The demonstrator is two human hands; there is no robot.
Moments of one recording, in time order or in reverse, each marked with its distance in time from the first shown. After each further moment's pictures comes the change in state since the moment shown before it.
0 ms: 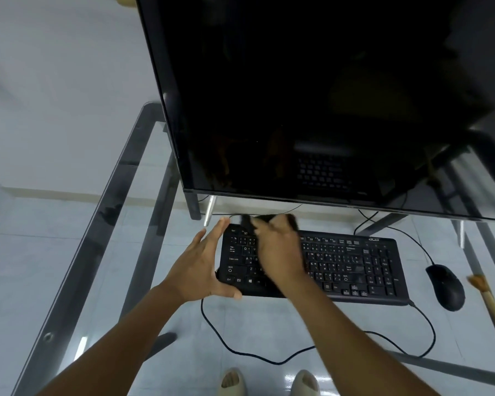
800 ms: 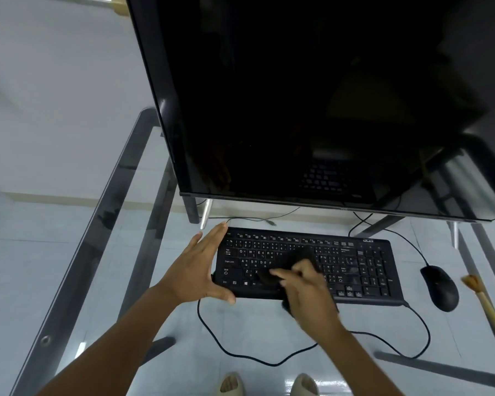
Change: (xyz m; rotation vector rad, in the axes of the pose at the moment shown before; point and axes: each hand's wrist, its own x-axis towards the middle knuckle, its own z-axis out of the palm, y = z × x) left_hand 0.003 0.000 0.000 0.064 -0.067 0.048; right_hand -0.084 0.069 -0.022 0.105 -0.082 -0.100
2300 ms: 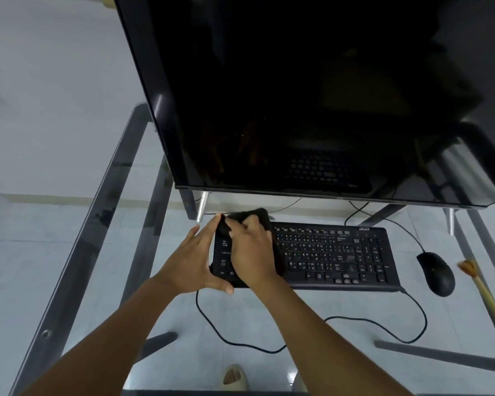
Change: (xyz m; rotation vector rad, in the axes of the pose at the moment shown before) left_hand -0.005 0.022 -0.011 -0.074 -0.040 -0.058; right_hand 0.080 -0.086 0.038 -0.091 0.058 0.076
